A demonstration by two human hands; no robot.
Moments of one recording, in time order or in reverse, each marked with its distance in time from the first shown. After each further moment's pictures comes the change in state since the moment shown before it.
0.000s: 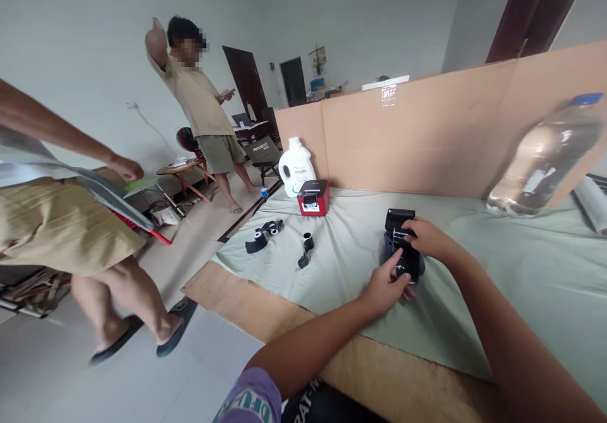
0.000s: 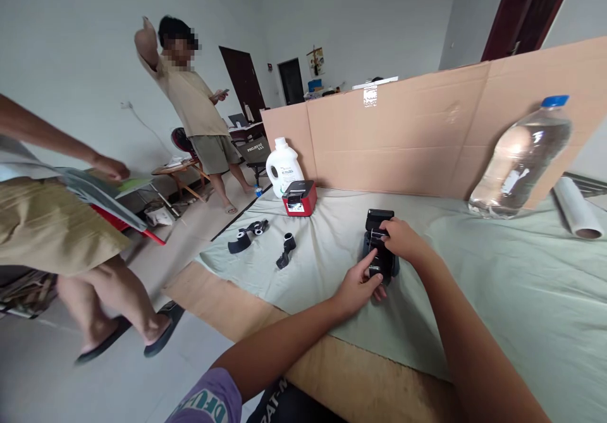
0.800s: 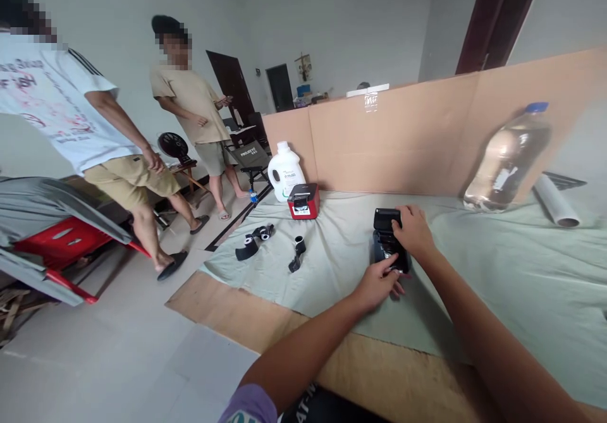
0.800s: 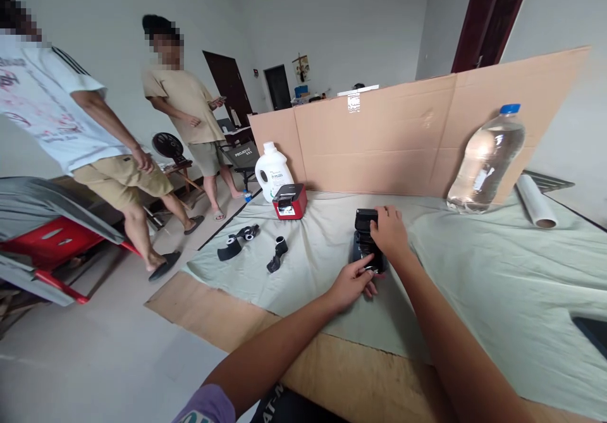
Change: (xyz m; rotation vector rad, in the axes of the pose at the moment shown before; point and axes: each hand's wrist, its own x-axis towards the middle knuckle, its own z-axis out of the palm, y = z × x) left_hand 0.011 -0.003 -0.003 -0.039 -0.117 -0.115; right_hand -0.003 -0.009 0.025 -0.067 0.521 0.174
